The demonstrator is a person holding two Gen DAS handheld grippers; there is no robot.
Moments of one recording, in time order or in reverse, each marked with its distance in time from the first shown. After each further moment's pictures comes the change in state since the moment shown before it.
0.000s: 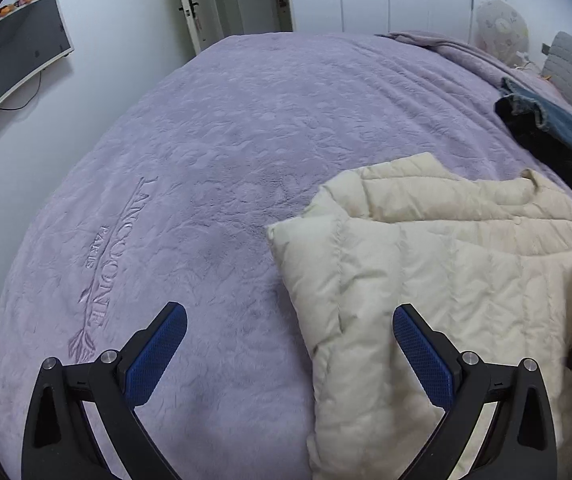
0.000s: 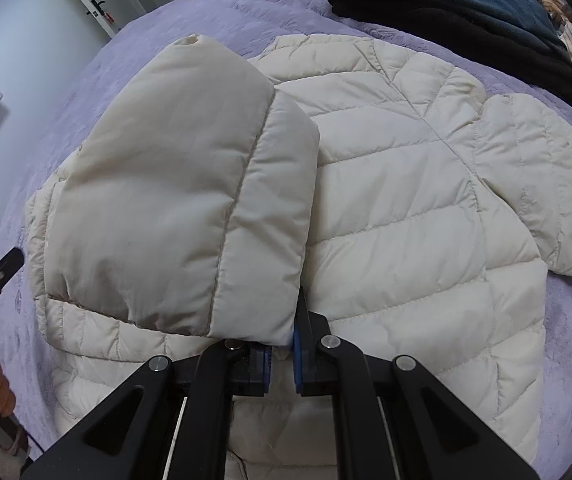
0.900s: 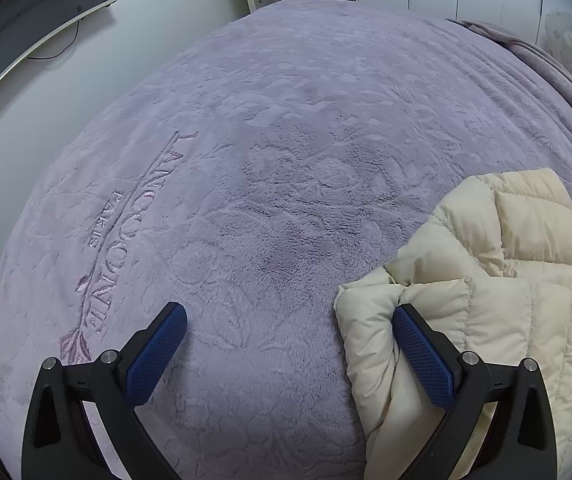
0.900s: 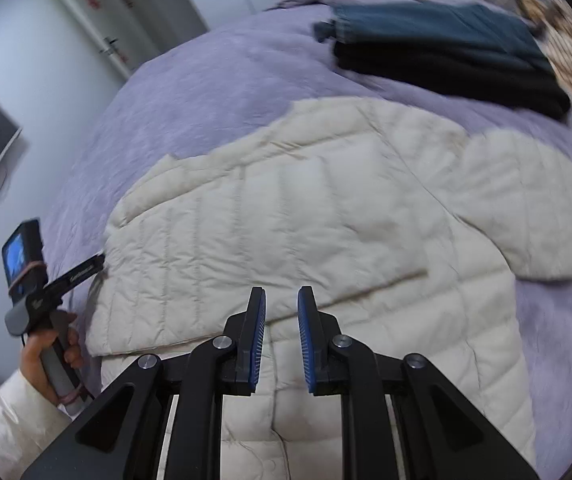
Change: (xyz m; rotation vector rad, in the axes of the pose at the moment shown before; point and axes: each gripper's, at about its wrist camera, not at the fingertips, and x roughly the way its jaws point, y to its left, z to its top) left arm 0.068 0.041 0.013 -0.138 0.106 0.100; right arm -0.036 0.022 0.029 -0.069 -0.171 0.065
